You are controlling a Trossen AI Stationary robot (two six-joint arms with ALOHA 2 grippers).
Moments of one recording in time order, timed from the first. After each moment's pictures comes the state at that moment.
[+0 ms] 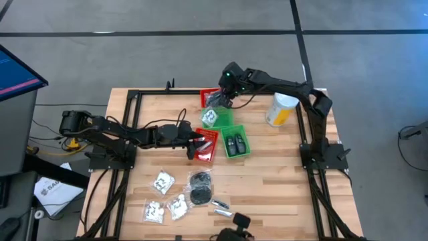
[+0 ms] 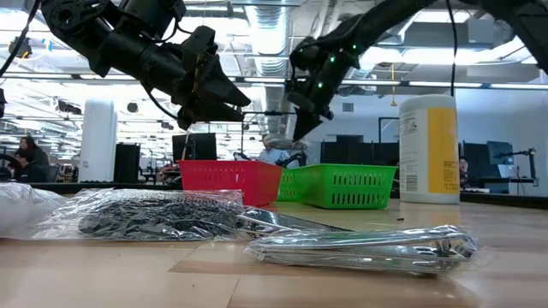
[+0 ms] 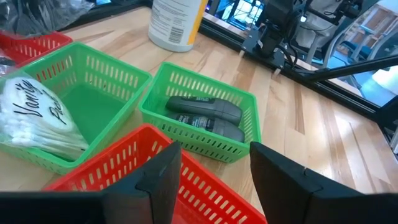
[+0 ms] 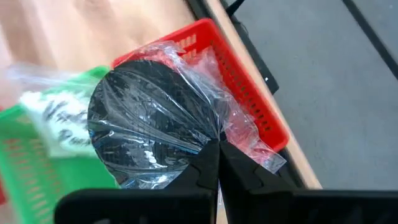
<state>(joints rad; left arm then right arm) 0.04 1.37 0.51 0.50 -0.19 -0.42 -0.57 1.96 1.64 -0.63 0.02 -0.16</state>
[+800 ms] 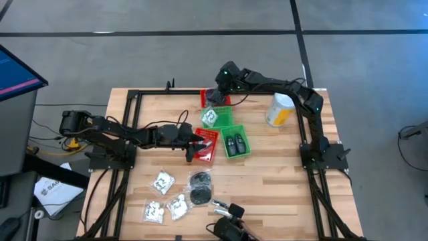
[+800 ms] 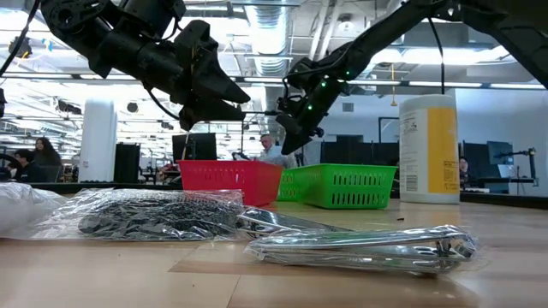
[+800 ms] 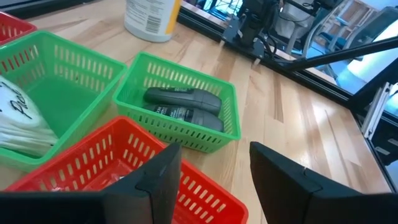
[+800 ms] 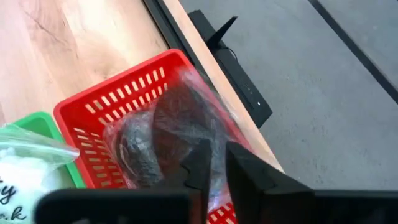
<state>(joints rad) 0.03 1.37 0.51 0.50 -0.10 -0.42 -0.61 2.08 1.64 -0.39 0.00 -0.17</state>
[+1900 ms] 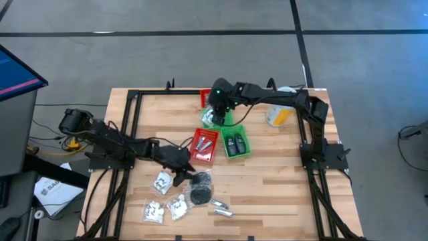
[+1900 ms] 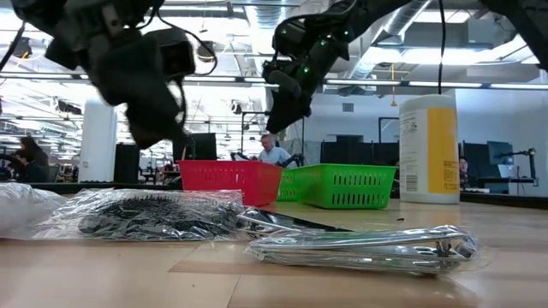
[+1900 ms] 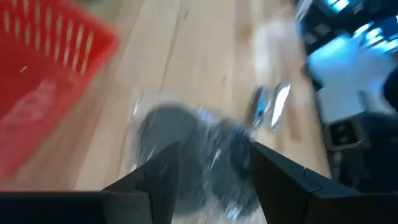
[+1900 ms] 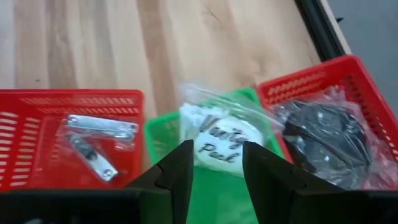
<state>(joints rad) -0.22 1.37 0.51 0.24 0.08 -0.59 -0.37 1.97 1.64 -0.61 -0.08 -0.12</state>
